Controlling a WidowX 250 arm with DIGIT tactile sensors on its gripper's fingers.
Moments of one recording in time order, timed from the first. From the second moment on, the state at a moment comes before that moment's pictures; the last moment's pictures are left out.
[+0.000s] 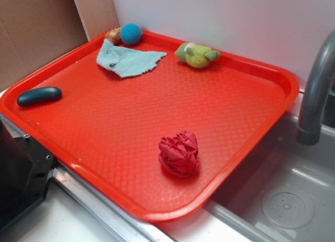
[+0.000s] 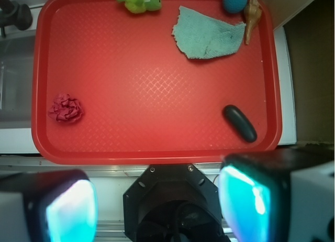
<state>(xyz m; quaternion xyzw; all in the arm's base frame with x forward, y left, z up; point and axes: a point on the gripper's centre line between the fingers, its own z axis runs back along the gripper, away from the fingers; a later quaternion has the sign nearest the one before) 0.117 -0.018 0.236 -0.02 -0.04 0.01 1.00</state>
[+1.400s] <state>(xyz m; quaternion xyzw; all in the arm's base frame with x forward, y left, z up) 0.126 0.126 0.085 -0.03 0.02 -0.13 0.99</state>
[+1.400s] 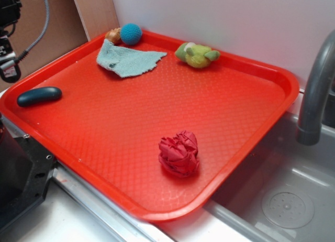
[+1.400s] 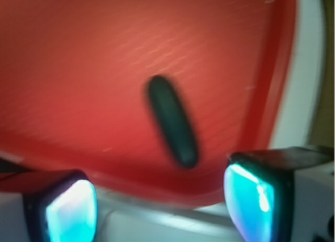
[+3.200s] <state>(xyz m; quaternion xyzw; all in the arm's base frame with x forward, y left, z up) 0.155 0.106 0.018 0.03 0.11 -0.10 0.99</state>
